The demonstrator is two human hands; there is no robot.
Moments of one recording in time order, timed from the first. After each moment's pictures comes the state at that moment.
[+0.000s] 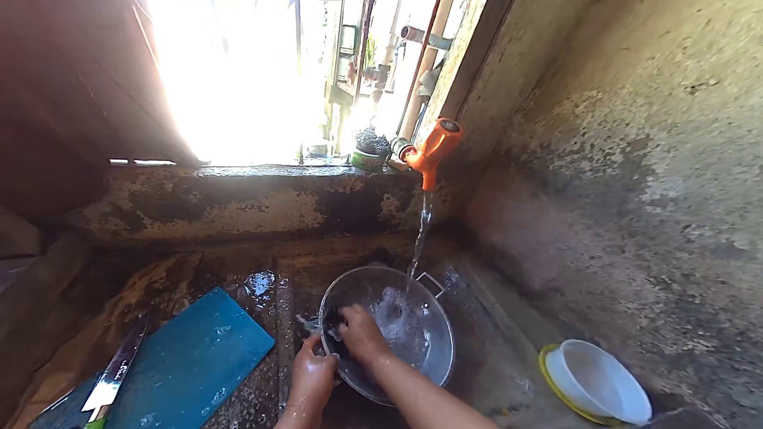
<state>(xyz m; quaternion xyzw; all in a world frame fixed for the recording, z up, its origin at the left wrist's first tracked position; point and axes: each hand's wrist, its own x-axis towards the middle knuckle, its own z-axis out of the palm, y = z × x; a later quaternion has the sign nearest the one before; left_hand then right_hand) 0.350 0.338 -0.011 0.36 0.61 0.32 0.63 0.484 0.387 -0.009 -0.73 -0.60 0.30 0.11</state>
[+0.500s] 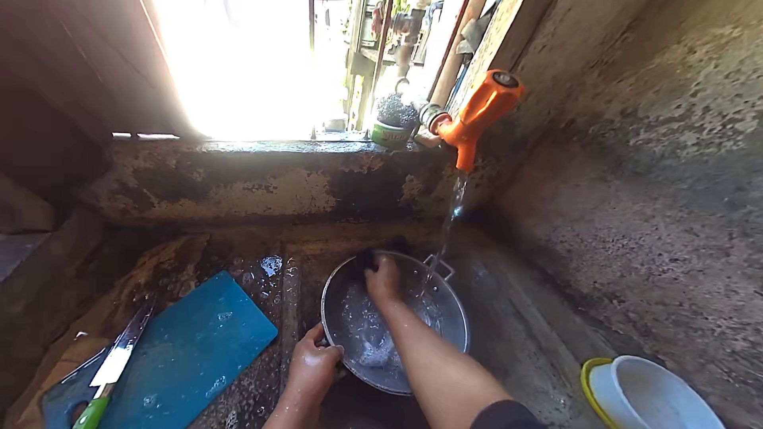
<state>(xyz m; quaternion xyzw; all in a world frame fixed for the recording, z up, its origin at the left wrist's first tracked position) 0.347 0.344 -0.007 0.32 0.61 0.33 0.65 0.520 0.459 -0.017 -0.80 -0.47 0.26 0.27</state>
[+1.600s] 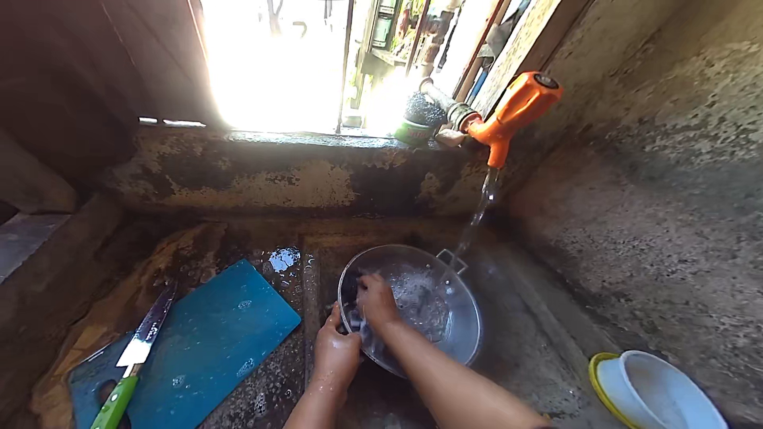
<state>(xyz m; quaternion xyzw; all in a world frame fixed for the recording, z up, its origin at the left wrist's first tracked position) 0.342 0.349 -0.013 0.34 0.61 0.32 0.64 0.461 0.418 -0.023 -0.74 -0.60 0.25 0.18</state>
